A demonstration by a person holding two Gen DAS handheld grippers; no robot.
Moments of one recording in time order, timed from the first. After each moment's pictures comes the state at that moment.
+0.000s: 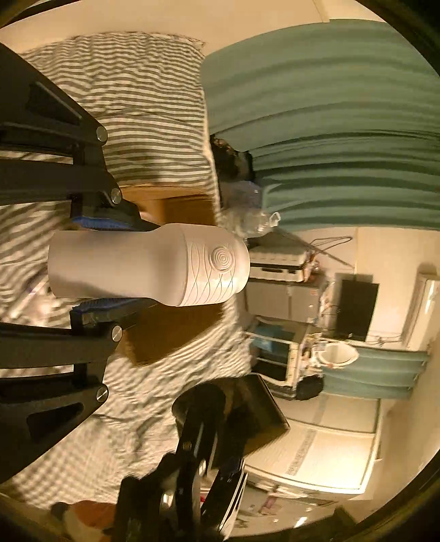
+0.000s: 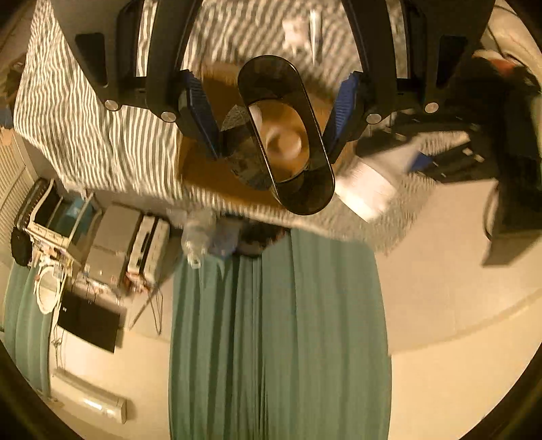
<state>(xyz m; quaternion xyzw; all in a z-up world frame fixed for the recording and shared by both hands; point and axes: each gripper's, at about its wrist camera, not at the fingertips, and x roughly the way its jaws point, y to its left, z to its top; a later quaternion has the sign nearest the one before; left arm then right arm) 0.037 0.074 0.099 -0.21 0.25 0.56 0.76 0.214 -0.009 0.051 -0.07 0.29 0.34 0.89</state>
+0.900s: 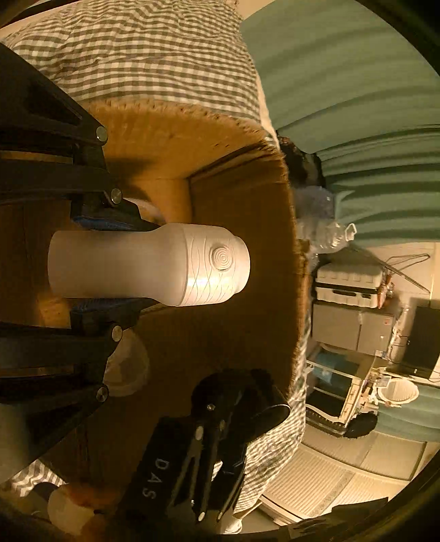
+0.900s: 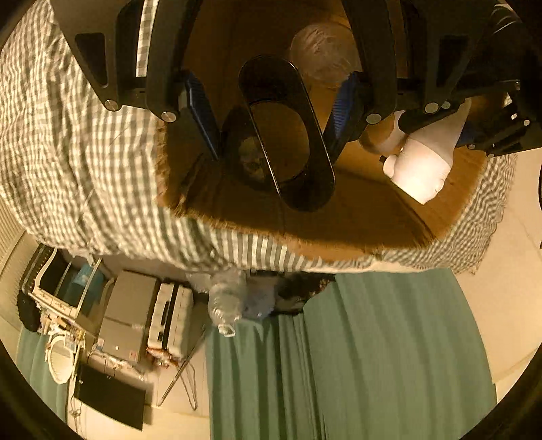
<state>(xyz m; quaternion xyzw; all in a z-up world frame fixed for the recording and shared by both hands) 0.058 0.273 -0.079 -0.30 0.37 0.53 0.70 0.429 0.048 -0.140 -0.05 0.43 0.27 0.86</state>
